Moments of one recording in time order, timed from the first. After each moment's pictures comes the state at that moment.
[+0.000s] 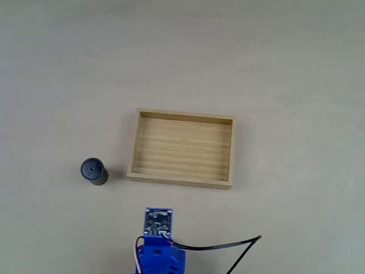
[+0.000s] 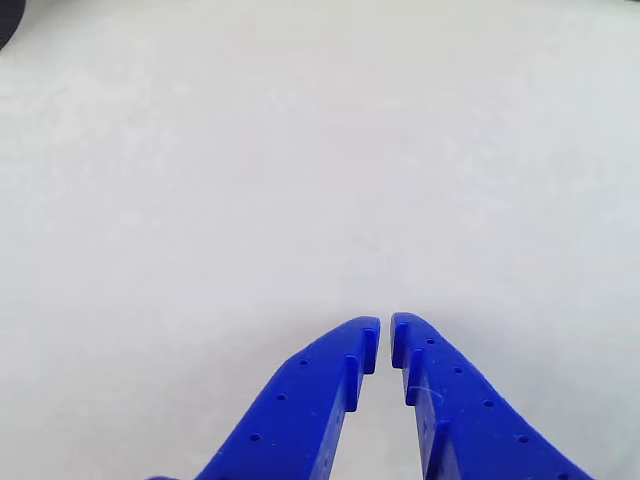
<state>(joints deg) -6.2 -96.0 90.0 75.7 0.8</state>
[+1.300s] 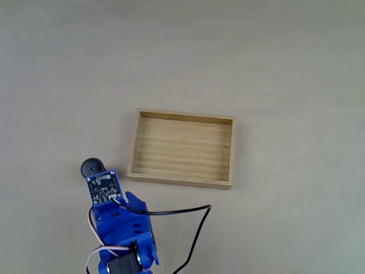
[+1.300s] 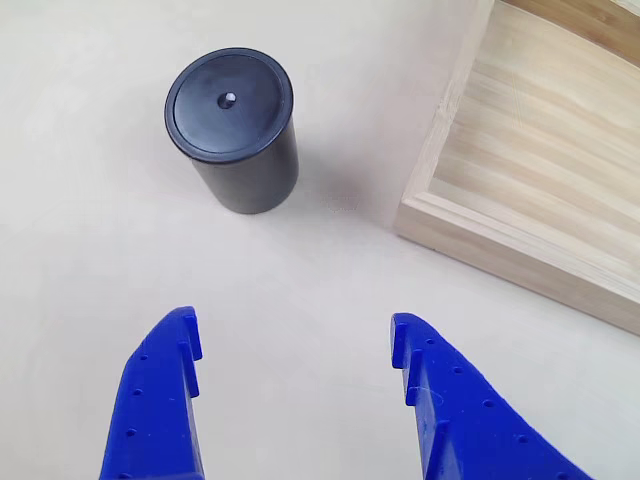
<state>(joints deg) -23.6 -48.8 63.4 43.0 1.4</state>
